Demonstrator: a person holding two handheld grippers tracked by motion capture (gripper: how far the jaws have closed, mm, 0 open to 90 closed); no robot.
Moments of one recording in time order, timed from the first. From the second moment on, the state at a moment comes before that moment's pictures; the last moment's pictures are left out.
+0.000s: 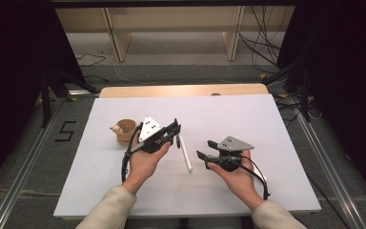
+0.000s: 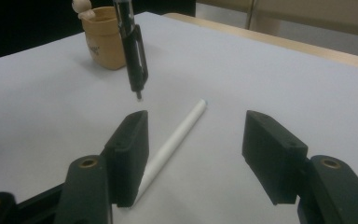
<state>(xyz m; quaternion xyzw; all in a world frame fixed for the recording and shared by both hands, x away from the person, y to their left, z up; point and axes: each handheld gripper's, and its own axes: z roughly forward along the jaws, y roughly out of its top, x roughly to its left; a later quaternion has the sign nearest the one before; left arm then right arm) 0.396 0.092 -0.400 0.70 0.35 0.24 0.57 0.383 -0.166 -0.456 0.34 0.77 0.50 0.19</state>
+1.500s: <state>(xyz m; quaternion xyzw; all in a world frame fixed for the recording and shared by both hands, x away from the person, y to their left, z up) 0.410 0.169 -0.375 0.65 0.42 0.33 0.54 0.382 -0.170 -0.467 0.34 0.78 0.49 0.19</state>
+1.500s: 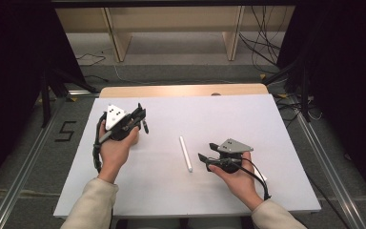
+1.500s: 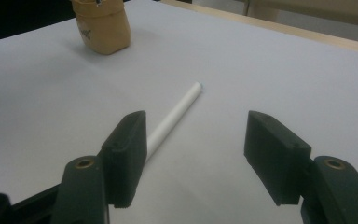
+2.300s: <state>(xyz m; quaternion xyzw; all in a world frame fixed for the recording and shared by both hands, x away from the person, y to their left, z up) 0.416 0.194 -0.375 0.63 0.44 0.36 0.52 0.383 -0.170 -0.468 0.34 0.78 0.48 0.19</state>
